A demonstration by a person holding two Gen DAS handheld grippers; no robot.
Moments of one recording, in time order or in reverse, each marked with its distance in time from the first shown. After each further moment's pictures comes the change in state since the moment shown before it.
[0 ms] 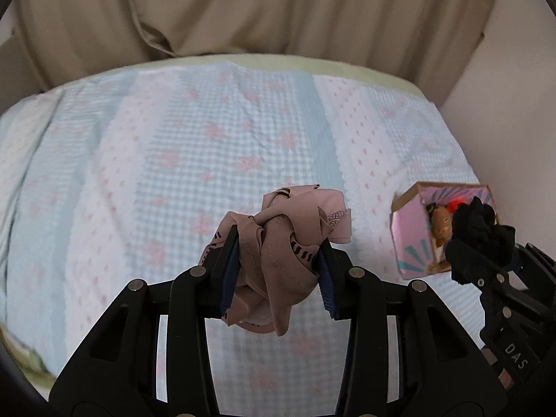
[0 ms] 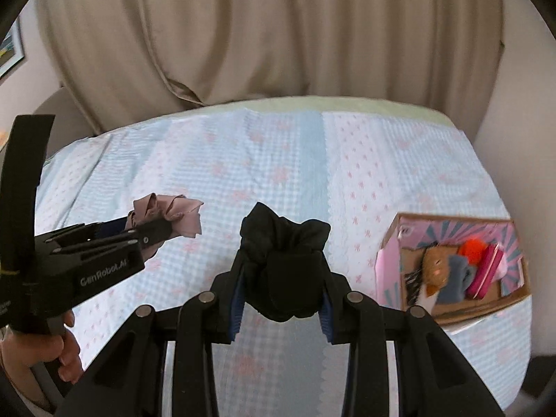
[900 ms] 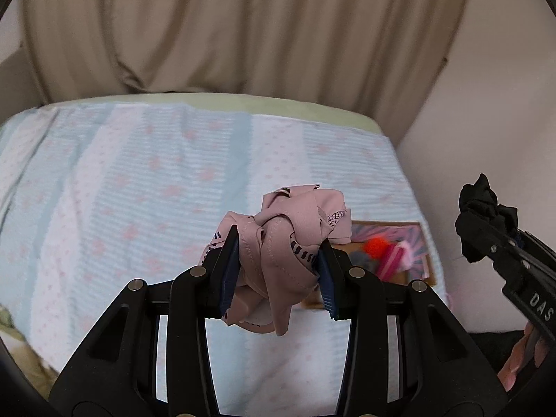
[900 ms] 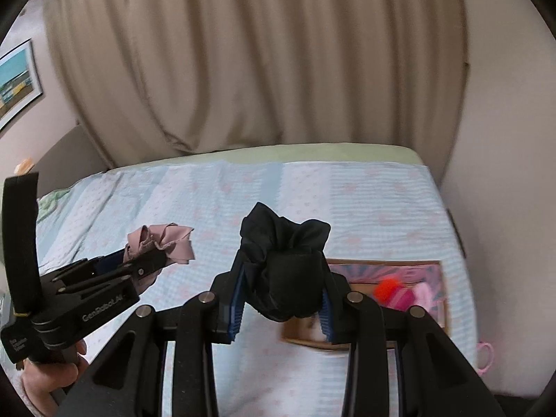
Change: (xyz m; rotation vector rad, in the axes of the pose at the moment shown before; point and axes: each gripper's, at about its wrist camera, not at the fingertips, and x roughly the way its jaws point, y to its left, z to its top) left arm -0.065 -0.217 0.012 -0.033 -0.120 -0.048; right arm -0.122 -0.190 0.035 0.024 -0.118 0.036
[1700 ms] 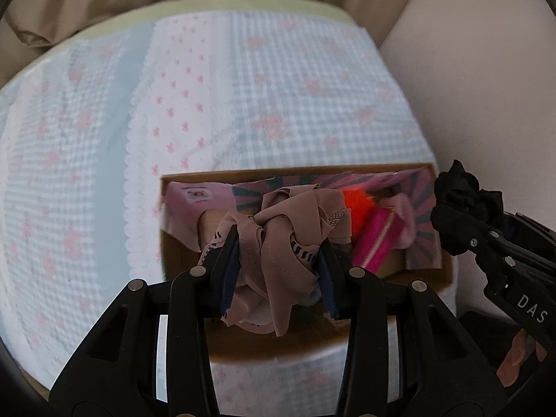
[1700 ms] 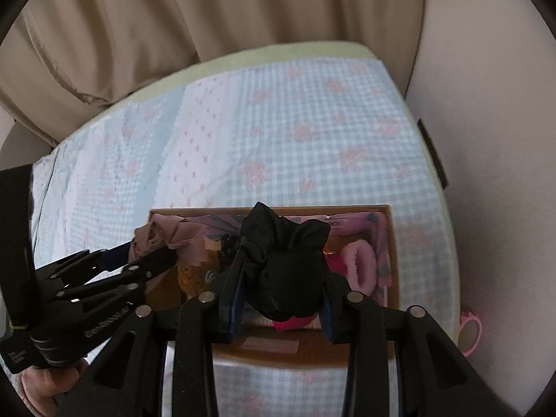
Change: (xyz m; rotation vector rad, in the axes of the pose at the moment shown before) left arm 0.252 -0.131 -0.028 0.107 0.395 -0.044; right arm 0.167 -0.183 -0.030 0.133 0.366 -0.053
